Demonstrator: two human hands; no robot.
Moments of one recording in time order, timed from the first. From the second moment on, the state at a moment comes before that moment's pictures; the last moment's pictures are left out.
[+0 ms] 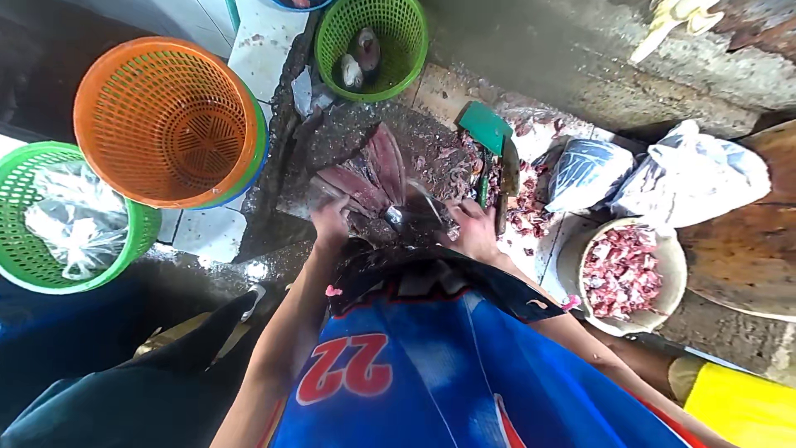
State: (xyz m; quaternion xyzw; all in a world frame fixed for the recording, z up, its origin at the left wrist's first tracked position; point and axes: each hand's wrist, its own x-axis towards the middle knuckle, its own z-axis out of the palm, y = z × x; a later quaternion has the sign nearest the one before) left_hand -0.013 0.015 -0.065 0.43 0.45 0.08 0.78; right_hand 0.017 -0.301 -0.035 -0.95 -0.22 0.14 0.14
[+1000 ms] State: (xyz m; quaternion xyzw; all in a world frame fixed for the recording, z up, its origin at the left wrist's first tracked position) left_hand 0.023 0.068 -0.066 0.42 0.31 0.03 0.85; right_hand 0.041 -0.169 0.000 -0.79 -0.19 0.32 0.48
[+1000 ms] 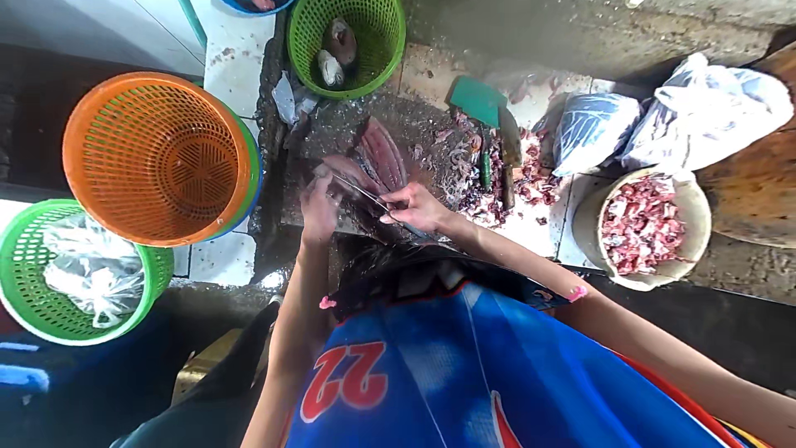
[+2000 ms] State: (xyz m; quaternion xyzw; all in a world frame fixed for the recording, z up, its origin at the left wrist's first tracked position) left_hand 0.032 0.028 -0.060 0.39 0.28 0.01 0.88; right_hand 0.054 -0.166 0.005 -0.95 -0.25 0.08 0.18
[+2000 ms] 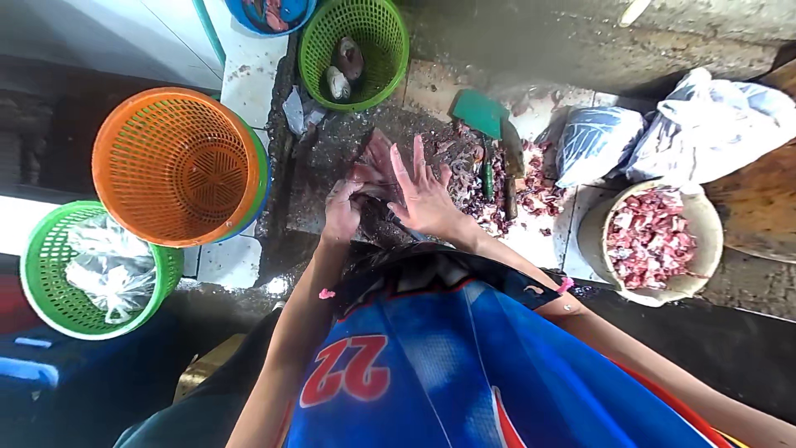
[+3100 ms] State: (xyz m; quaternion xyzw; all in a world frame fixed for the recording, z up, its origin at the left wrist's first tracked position) left_hand 0.013 0.062 -0.064 0.33 0.38 0.06 0.86; right_hand 0.058 -0.170 0.014 -0.84 -0.34 0.35 0.24
